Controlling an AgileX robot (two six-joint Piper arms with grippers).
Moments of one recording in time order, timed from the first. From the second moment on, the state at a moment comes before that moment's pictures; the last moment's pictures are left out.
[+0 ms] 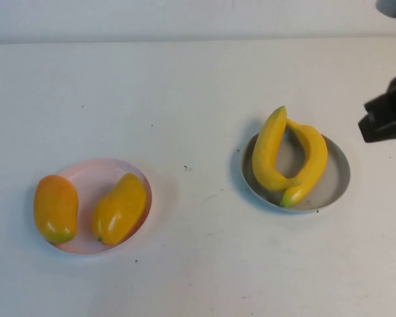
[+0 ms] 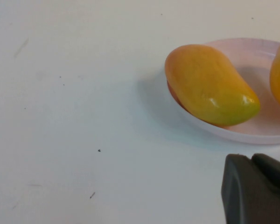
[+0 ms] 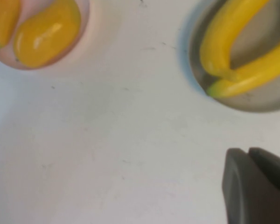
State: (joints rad) right arm 0.42 1.27 -1.44 0.20 1.25 0.03; left arm -0.09 -0.01 0.02 0.06 0.38 0.03
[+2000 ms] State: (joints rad) right arm -0.02 -0.01 0.02 0.12 0.33 -0.09; left arm -0.09 -0.01 0.02 0.06 0.38 0.03
